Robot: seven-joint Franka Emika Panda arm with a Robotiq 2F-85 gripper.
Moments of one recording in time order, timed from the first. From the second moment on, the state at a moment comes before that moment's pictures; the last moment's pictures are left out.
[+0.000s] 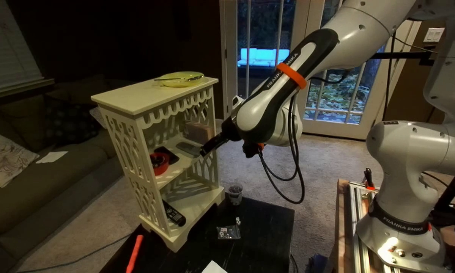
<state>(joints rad) 1.59 -0.11 -1.29 -2.60 0.82 3.44 -0.49</state>
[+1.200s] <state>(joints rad) 1.96 -0.11 -1.72 -2.69 0.58 3.49 -0.49</state>
